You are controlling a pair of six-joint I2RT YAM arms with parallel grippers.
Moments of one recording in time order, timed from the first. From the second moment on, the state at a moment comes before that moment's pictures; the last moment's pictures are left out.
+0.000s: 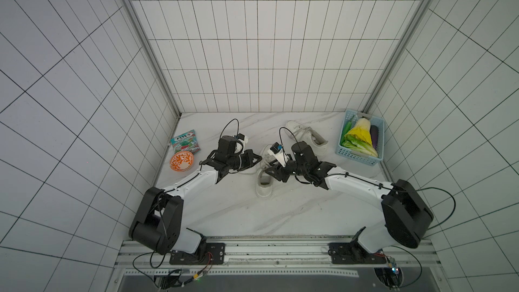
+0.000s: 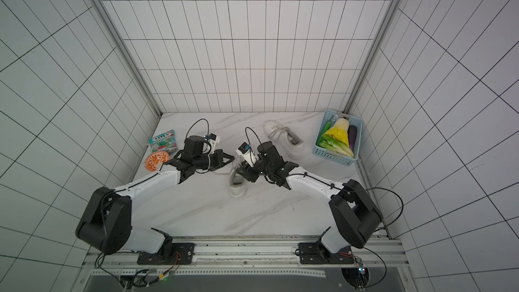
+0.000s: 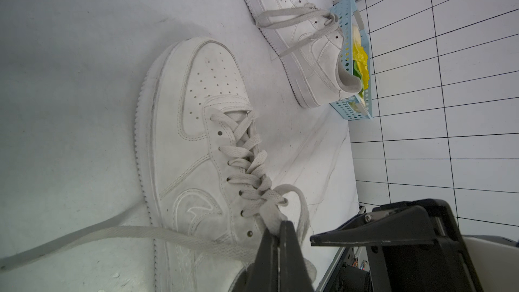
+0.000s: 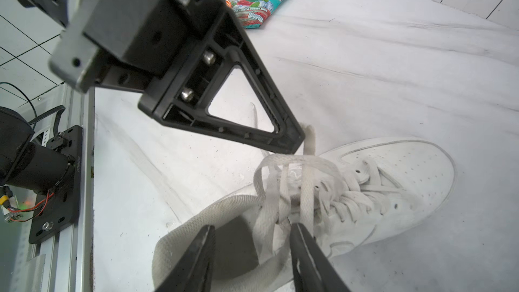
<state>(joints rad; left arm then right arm) -0.38 1.44 0.84 -0.04 0.59 -0.73 0.83 1.53 0.93 0.03 -0.41 -0.05</state>
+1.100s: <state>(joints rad) -0.36 1.46 0.84 -0.12 0.46 -0.62 0.69 1.46 0.91 -0.02 -0.32 0.00</state>
